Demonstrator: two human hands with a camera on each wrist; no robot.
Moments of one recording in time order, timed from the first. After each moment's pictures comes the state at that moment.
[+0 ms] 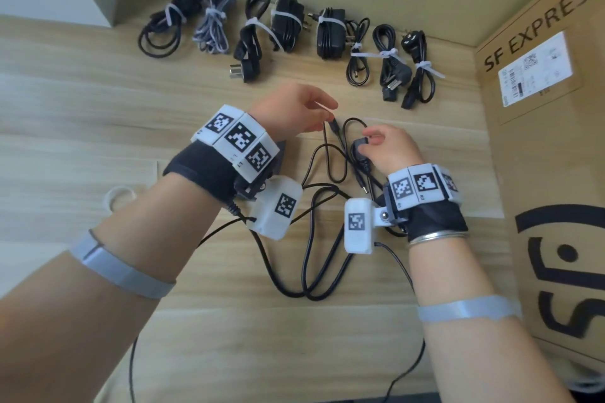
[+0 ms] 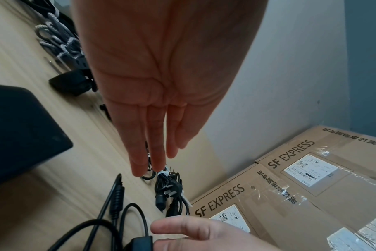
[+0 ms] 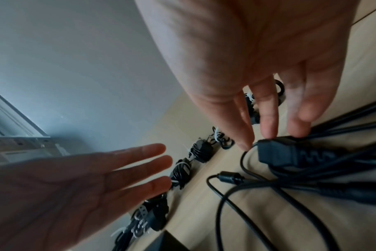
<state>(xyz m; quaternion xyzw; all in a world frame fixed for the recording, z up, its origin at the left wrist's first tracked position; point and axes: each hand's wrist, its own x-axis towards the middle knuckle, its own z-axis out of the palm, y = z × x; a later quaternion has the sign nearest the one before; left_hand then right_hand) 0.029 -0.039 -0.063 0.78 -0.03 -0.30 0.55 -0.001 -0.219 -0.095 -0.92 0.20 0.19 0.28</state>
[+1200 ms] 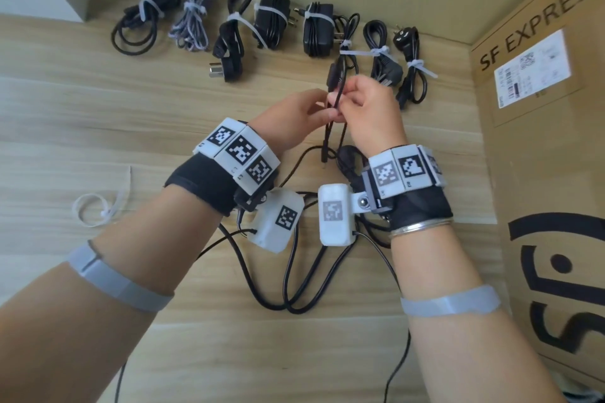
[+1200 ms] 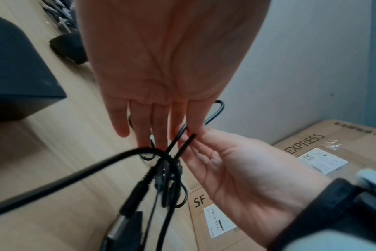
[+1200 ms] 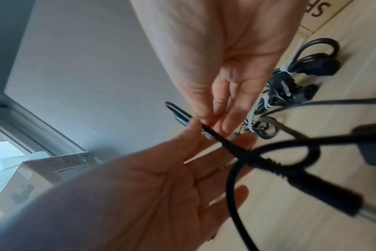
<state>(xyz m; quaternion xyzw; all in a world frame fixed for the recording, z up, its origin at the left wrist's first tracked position) 0.036 -0.067 -0.084 0.81 -0.10 -0.26 0.51 0.031 -0.197 -0.079 -0.87 0.09 0.05 0.48</state>
